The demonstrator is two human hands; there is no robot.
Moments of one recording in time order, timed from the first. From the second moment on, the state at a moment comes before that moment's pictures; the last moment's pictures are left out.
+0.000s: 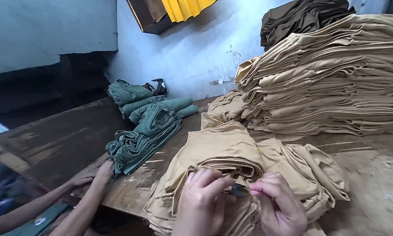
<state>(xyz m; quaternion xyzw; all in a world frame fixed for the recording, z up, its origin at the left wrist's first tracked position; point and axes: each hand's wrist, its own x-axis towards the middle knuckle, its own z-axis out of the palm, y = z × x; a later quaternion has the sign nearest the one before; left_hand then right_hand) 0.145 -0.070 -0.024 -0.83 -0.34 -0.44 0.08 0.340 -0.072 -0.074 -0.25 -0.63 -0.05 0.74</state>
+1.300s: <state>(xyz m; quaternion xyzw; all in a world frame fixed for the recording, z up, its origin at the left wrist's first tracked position) 0.137 -0.054 -0.019 -0.85 -0.31 -0.42 0.08 0.361 -0.099 -0.082 -0.42 -0.65 -0.06 0.63</state>
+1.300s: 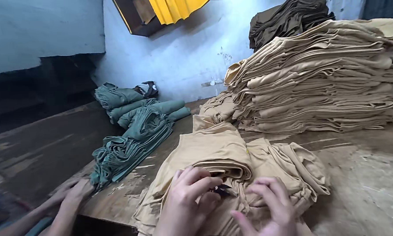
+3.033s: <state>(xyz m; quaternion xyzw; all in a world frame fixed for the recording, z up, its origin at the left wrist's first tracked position) 0.121 -0.068 -0.028 -0.82 -0.44 -0.37 0.03 0.408 -0.148 -0.024 -0.41 -0.86 0.09 0.29</state>
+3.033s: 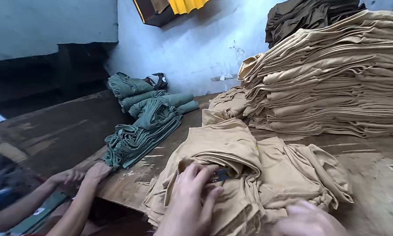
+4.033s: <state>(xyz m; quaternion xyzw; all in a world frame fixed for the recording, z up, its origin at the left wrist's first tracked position) 0.139 -0.100 -0.028 -0.82 -0.44 -0.38 -0.06 0.347 -0.115 -0.072 -0.44 -0.63 0.11 0.63</state>
